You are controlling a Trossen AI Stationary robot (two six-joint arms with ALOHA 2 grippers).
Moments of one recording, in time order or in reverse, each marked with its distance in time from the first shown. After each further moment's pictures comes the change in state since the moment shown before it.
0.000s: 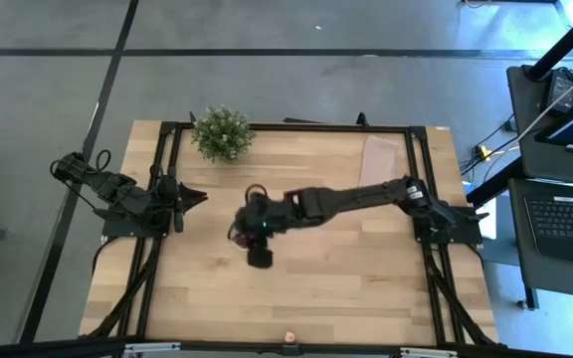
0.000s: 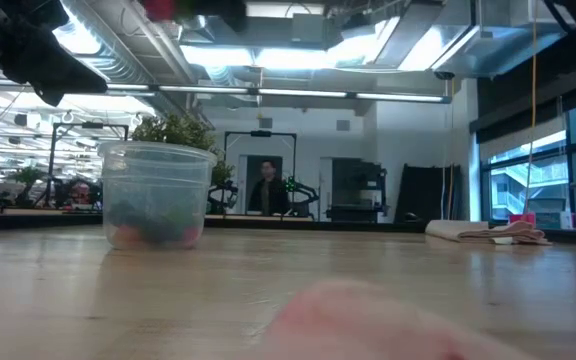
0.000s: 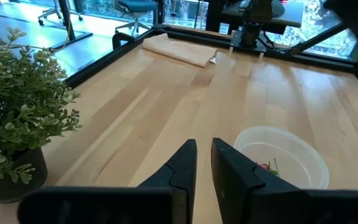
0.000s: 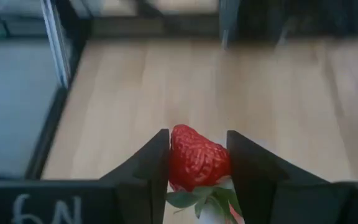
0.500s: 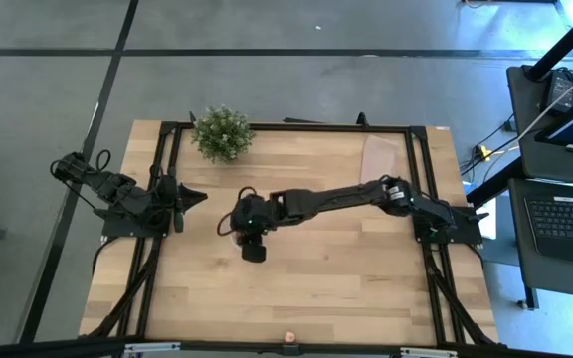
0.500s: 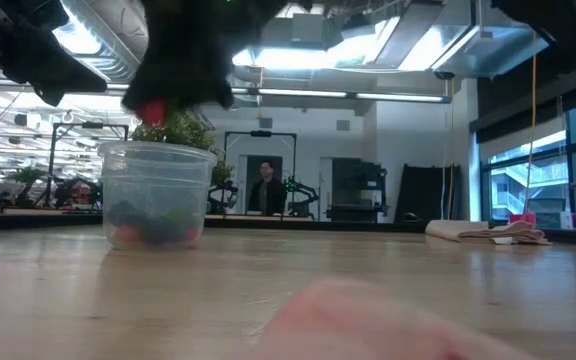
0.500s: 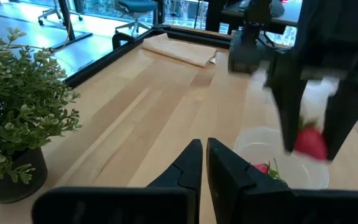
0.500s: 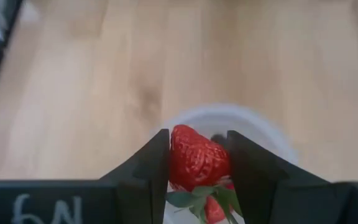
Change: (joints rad) left arm 0.000 0.000 0.000 0.000 0.000 -0.001; right arm -0.074 0.134 -0.036 0.061 -0.039 -0.026
